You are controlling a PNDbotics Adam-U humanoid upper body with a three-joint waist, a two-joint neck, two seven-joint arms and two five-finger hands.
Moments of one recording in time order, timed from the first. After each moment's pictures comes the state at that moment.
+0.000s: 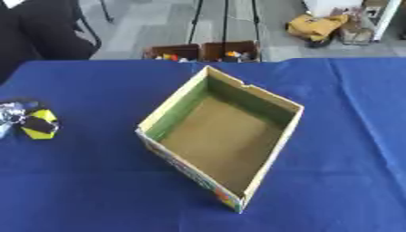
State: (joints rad) left arm -0.86 0.68 -0.22 -0.93 -0.76 0.43 -0.60; right arm -0.58 -0.42 -0.09 -1.98 0.24 -0.16 -0.44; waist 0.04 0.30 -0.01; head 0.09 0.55
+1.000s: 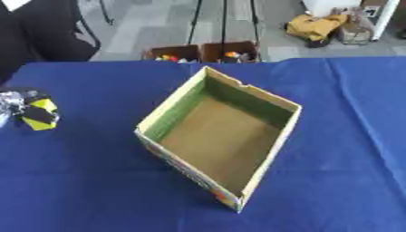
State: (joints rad) left arm -0.88 0.69 -0.21 -1.01 -0.73 0.46 -0.61; right arm -0.57 -0.41 -0.09 -1.98 0.24 -0.16 -0.45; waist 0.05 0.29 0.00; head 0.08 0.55
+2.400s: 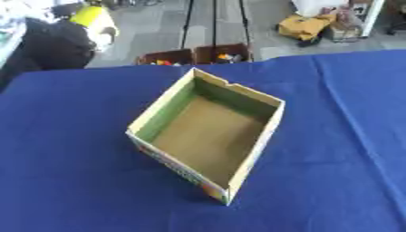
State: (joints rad) left arm -1.12 0.58 -0.31 -1.50 -0.69 0.35 -0.77; right arm -0.57 -0.38 -0.07 -1.98 0.24 -0.16 -0.44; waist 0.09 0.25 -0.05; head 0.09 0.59
